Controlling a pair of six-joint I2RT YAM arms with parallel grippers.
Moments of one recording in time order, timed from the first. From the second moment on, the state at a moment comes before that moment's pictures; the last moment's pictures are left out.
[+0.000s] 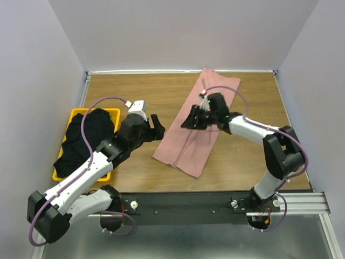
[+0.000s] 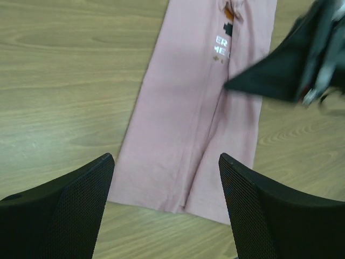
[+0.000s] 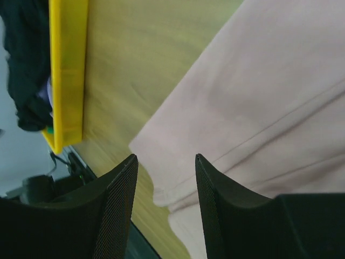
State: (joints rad) left arm -0.66 0.98 0.79 -0.32 -0.17 -0.58; right arm 0.43 1.68 1.05 -0.02 -0.48 0.62
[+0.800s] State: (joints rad) left arm -0.65 0.93 0.71 -0.34 -0.07 -0.57; right arm 0.74 1.72 0.96 -0.27 -0.28 0.63
